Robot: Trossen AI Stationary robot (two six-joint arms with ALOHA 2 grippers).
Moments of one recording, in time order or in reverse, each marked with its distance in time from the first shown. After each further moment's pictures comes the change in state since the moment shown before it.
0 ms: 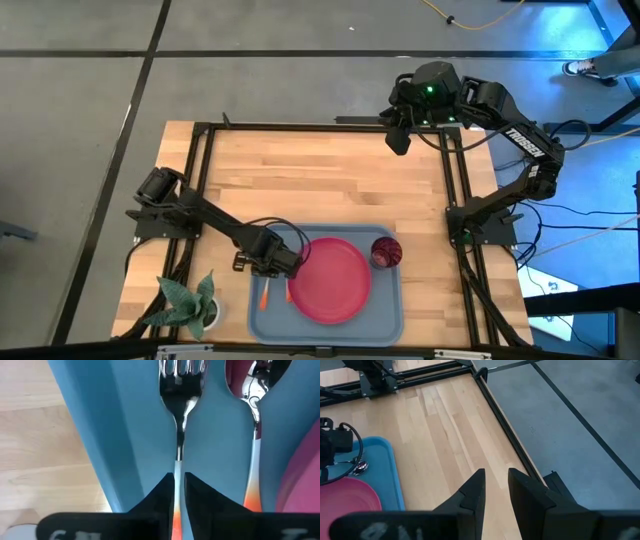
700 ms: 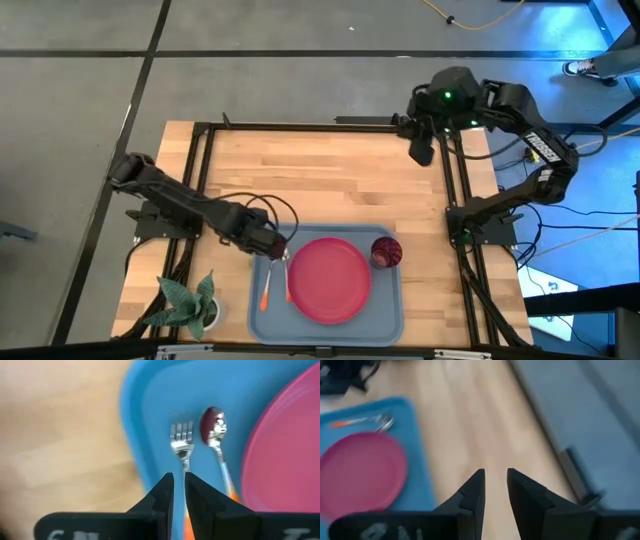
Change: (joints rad) left arm 0.034 -0.294 0.000 -0.240 -0.247 0.184; right arm 0.000 -0.078 0.001 -0.194 -0.079 -0.049
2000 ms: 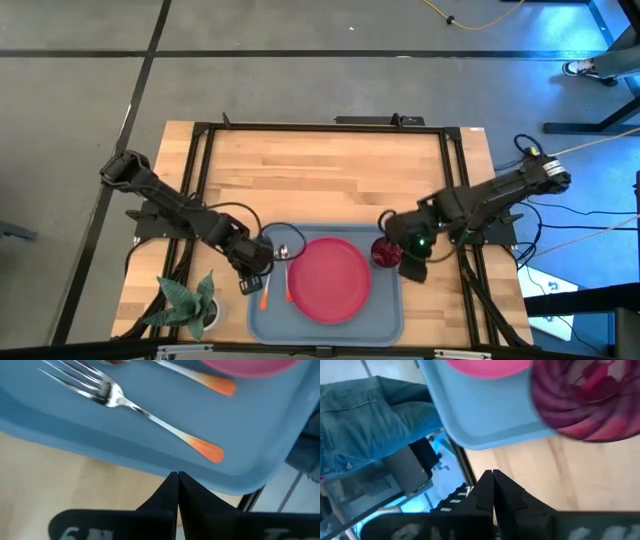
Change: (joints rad) left arm -0.118 -0.070 -0.175 0.278 0.204 0.788; right arm 0.754 -0.024 -0.756 0.361 -0.422 0.941
